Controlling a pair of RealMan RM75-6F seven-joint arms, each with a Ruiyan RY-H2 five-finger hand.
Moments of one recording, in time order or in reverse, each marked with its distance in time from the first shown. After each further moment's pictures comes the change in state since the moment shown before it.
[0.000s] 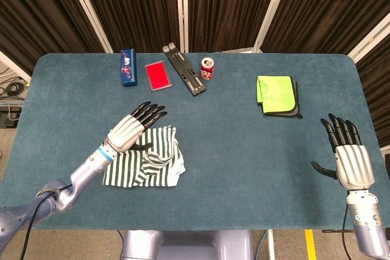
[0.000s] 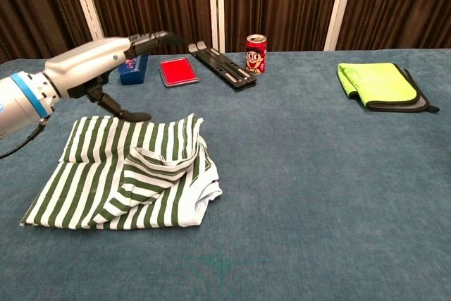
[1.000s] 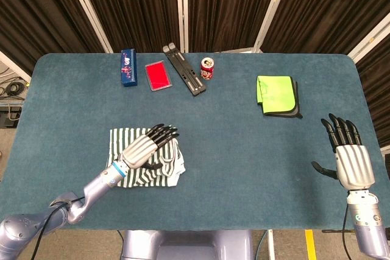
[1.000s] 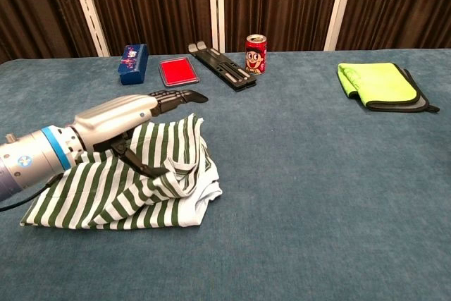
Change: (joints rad) left arm 0.028 -0.140 0.047 0.050 0.057 -0.034 -0.040; right arm 0.000 0.001 0.000 -0.001 -0.001 -0.003 0.003
